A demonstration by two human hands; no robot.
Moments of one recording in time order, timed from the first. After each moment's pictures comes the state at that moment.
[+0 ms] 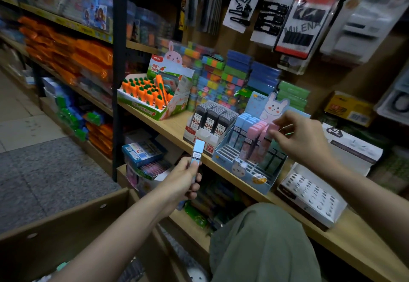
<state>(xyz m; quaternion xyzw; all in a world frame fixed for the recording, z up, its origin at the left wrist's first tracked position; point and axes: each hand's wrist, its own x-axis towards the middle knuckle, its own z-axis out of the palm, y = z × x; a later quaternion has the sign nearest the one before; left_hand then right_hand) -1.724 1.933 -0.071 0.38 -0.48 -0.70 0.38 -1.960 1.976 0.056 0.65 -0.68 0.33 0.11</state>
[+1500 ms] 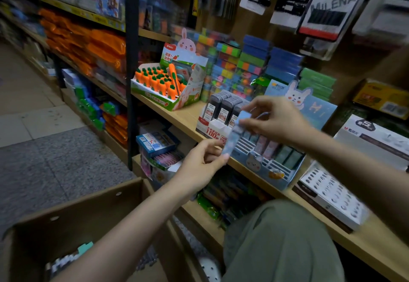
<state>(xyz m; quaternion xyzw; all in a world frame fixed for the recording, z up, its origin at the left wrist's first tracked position) -1.729 1.926 -0.070 0.35 -0.63 -0.53 0.45 -1.898 1.939 0.063 0.72 -0.62 0.28 -0.08</state>
